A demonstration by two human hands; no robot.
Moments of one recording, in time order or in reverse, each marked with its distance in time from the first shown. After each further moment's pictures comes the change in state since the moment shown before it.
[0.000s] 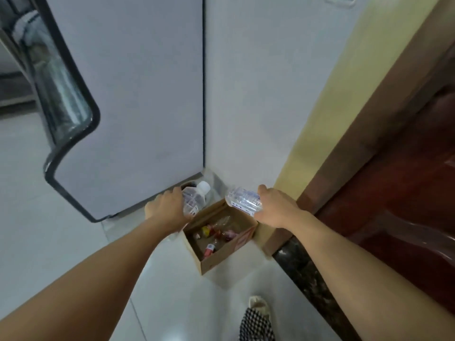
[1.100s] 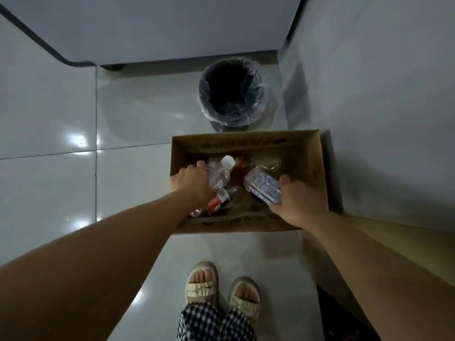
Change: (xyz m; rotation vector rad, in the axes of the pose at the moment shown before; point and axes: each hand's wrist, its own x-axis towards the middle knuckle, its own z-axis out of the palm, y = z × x) left_hand 0.257 0.034 0.485 -0.199 -0.415 -0.542; right_hand 0.405 0.126 0.431 -0.114 -0.401 -0.323
